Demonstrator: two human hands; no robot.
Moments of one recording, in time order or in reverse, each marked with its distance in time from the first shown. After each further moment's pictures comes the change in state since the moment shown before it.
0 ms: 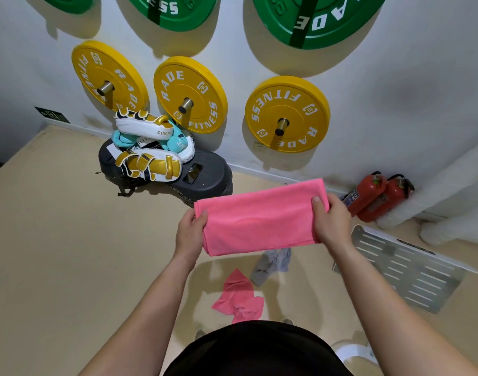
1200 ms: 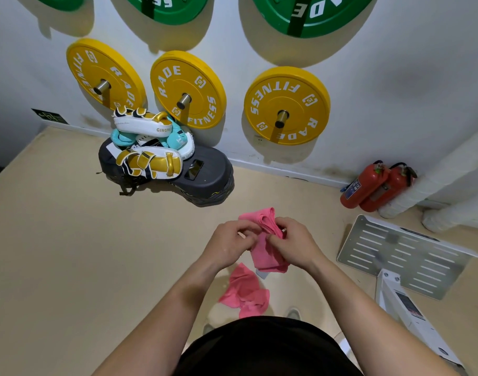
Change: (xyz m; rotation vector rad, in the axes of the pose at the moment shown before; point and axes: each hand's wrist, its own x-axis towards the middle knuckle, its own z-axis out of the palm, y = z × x) left_hand -0.034 0.010 0.035 0.404 -0.495 0.177; right_hand -0.064 -0.008 0.048 -0.207 -0.529 -0.180
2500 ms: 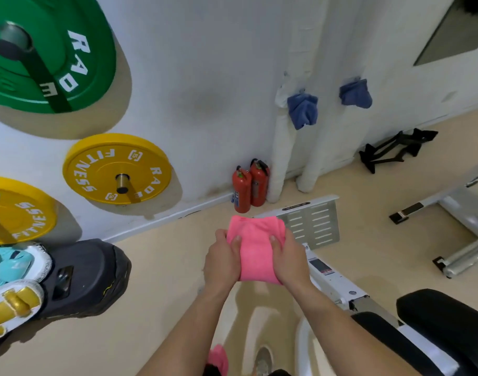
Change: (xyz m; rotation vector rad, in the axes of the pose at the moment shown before) left_hand 0.132 0.163 0.299 0.409 -0.070 0.179; right_hand -0.076 0.217 -0.186 0.358 0.819 0.645
